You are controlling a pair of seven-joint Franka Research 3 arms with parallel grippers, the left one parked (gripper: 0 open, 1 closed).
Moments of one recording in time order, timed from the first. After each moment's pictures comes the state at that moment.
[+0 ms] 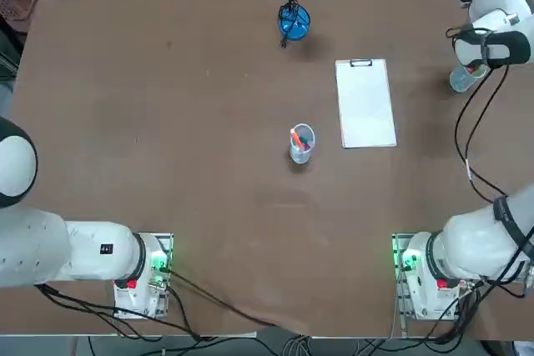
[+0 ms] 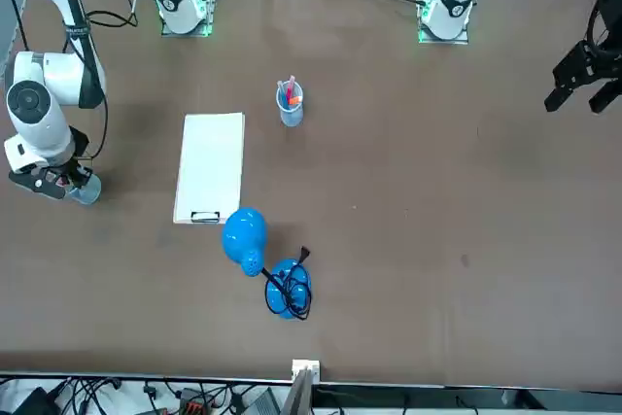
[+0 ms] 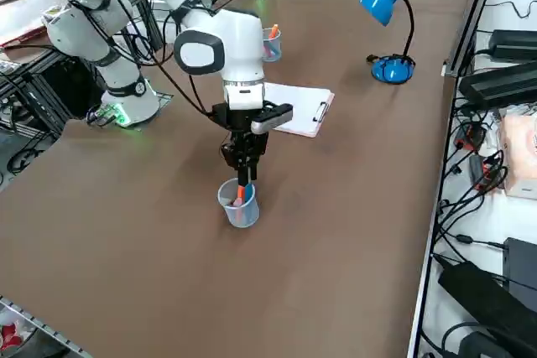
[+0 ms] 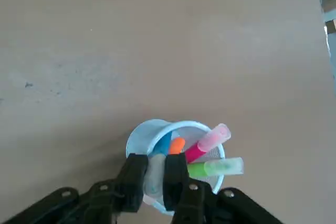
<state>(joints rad) -0.12 0.28 -0.15 -2.15 -0.65 2.53 0.48</state>
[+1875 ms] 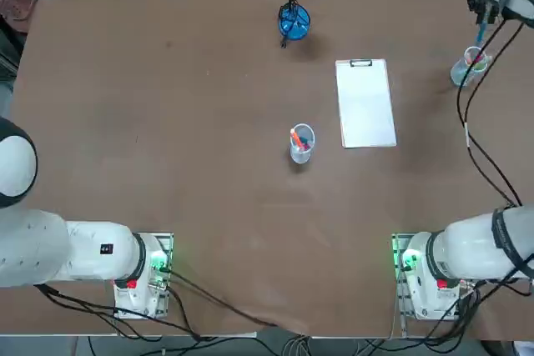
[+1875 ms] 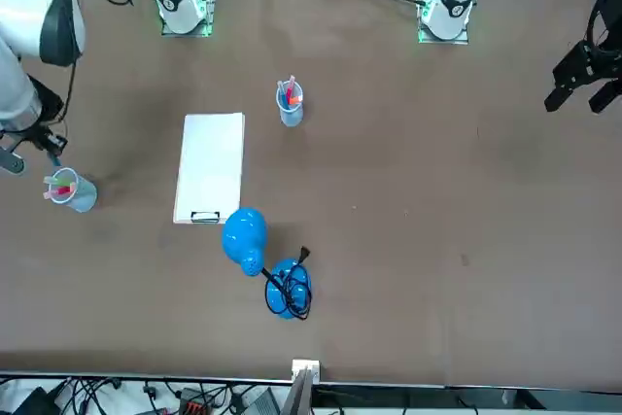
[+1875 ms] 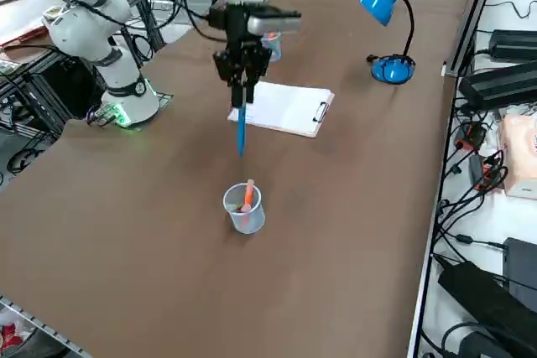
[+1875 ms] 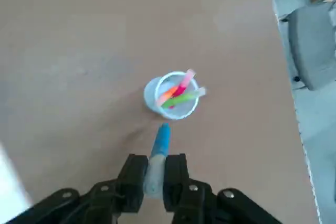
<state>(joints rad) 0.03 0.01 -0.10 -1.94 -0.37 1.92 0.38</state>
